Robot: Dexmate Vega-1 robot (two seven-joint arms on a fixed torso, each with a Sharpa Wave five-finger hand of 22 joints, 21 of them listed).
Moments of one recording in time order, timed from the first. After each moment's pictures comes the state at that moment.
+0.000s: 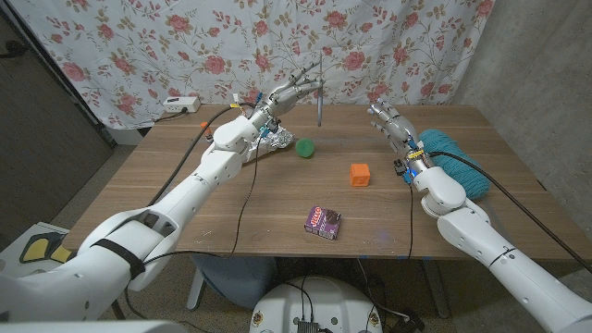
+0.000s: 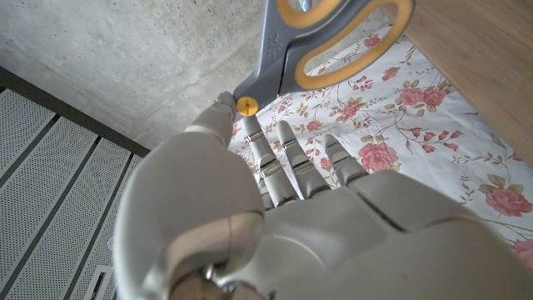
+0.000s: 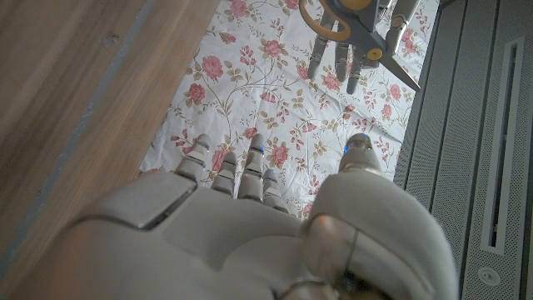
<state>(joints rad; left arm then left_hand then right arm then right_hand) 0.48 0.34 0.52 -1.14 -0.63 -0.42 -0.50 1.14 0.18 0.43 -0.15 0.18 0.09 -0.03 0.19 0.18 0.72 -0.22 0.63 0.65 0.37 -0.18 0.36 0.51 0.16 0.08 0.19 0.18 -1.05 -0.62 -0.32 -1.71 0.48 0.32 -0.09 0.66 0.10 0.08 -0.16 0.20 -0.02 0.00 0.21 0.19 0.26 0.04 0.26 0.26 -0.07 0.07 0.23 0.20 0.05 0.21 0.19 0.17</state>
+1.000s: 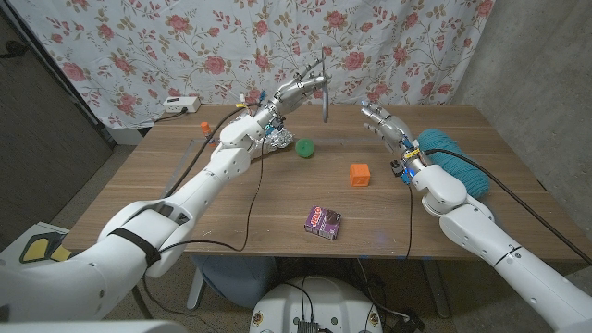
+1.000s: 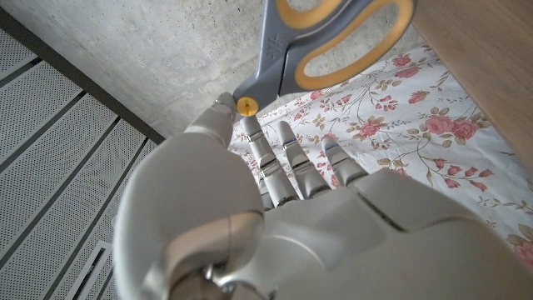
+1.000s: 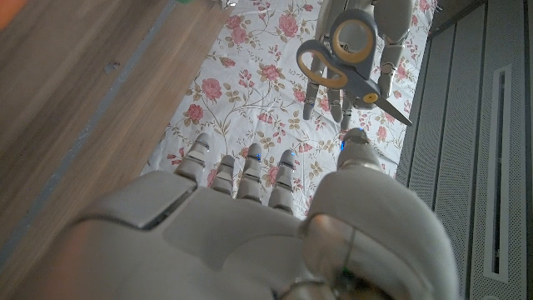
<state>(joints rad) 0.43 0.26 0.52 -1.00 -0.76 -0.43 -0.67 1.13 0.18 0.43 -0.15 0.19 0.10 -0.04 0.19 0.18 0.72 -0.22 0.62 0.65 0.37 -0.18 0.35 0.51 0.14 0.07 0.19 0.17 -1.05 -0.66 -0.34 -1.77 0.48 0.26 -0.06 0.68 0.11 0.12 -0.14 0.20 0.21 -0.11 0.29 0.22 0.14 0.10 0.22 0.29 -0.09 0.13 0.22 0.20 0.06 0.21 0.19 0.17</state>
